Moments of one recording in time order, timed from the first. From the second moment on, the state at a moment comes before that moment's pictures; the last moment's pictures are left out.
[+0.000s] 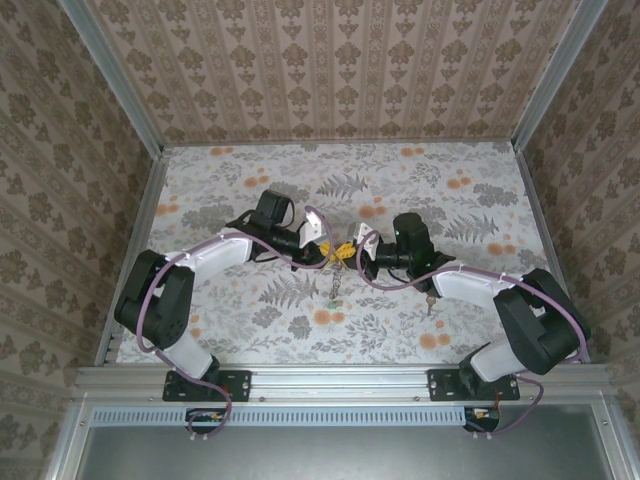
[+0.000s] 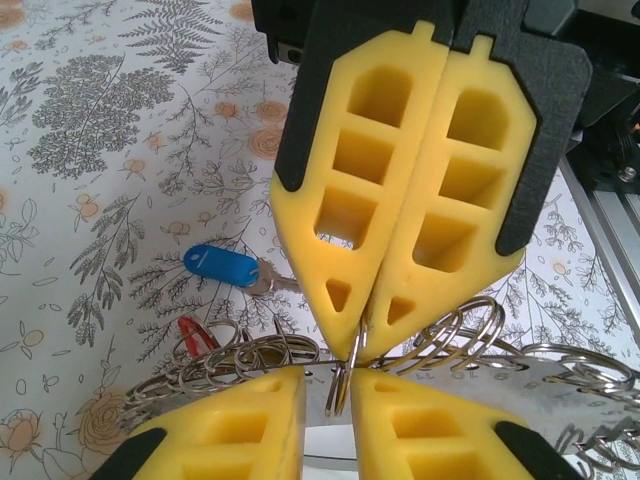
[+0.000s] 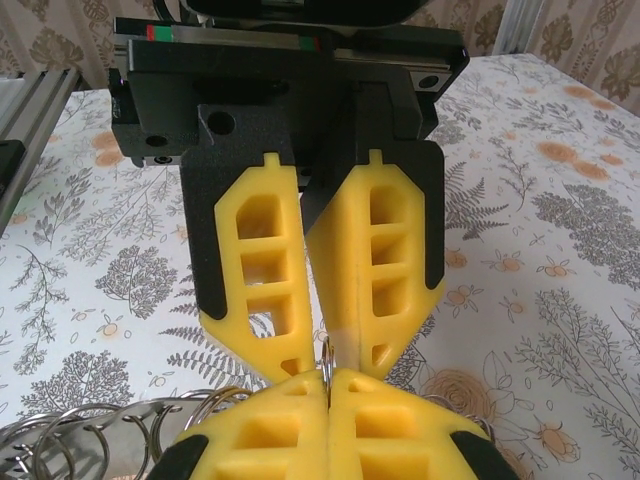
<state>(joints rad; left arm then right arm) -0.56 1.62 0.98 -0.23 0.94 0.64 0.50 1.46 0.63 0.43 -0.69 -0.34</state>
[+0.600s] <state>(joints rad) -0.56 1.62 0.98 -0.22 0.93 0.64 0.49 1.46 0.64 0.40 -0.71 -0.36</state>
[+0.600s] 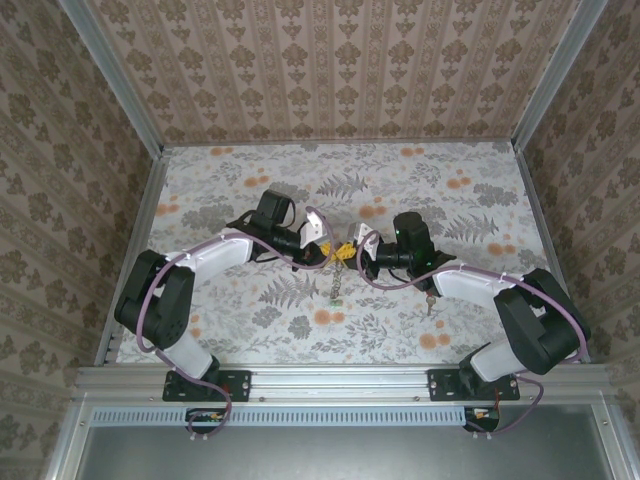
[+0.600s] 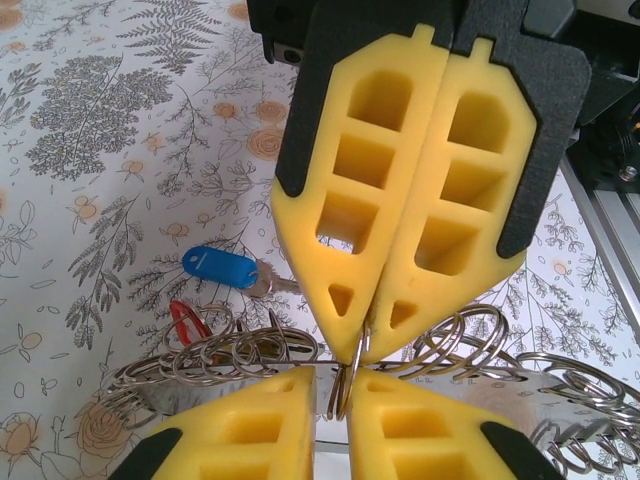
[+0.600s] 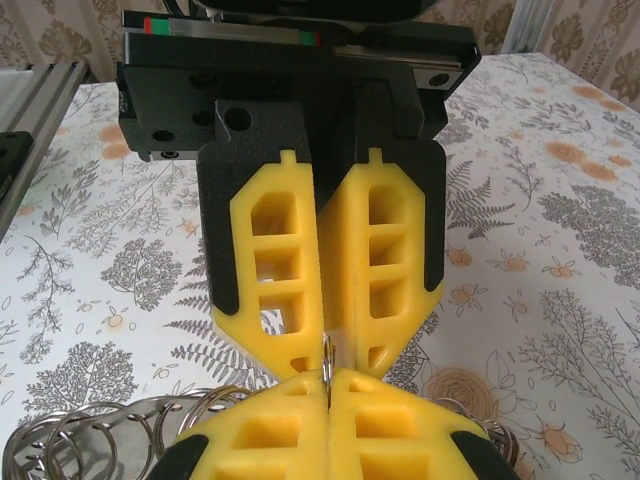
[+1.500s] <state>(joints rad) -0.58 1.61 0.97 -0.21 0.89 0.65 0.50 1.44 0.74 0.13 -0.68 -0.52</state>
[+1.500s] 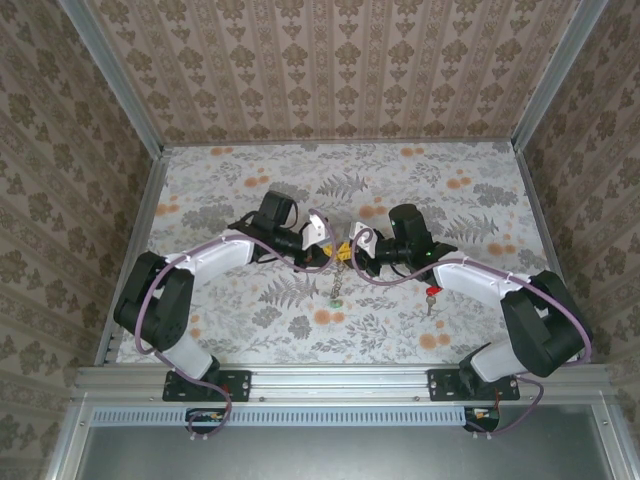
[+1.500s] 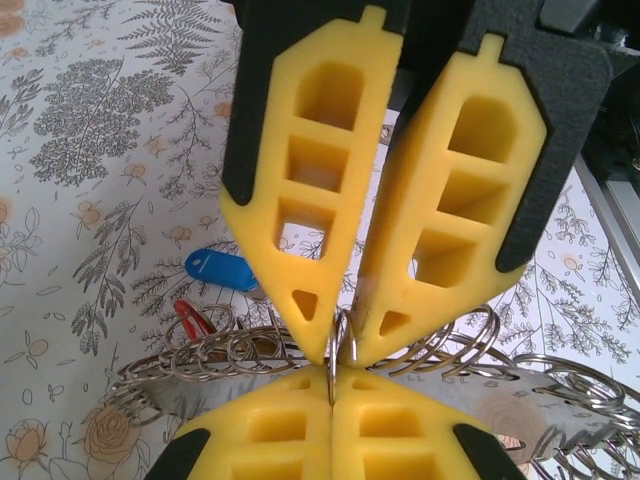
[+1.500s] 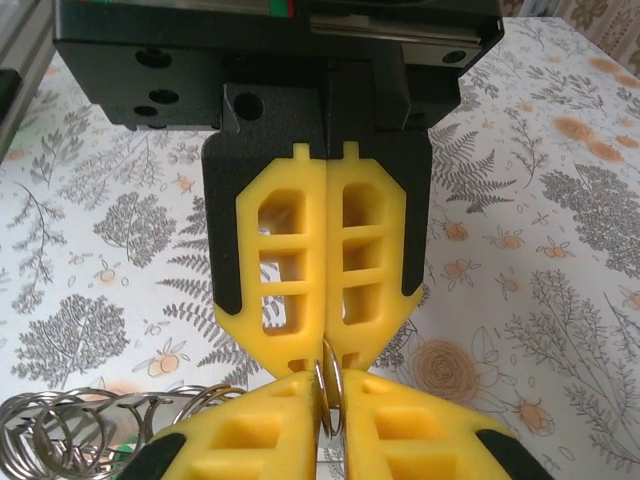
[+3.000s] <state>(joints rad) -0.58 1.59 0.93 -0.13 0.87 0.64 0.50 1.44 0.76 0.06 -0.61 -0.55</state>
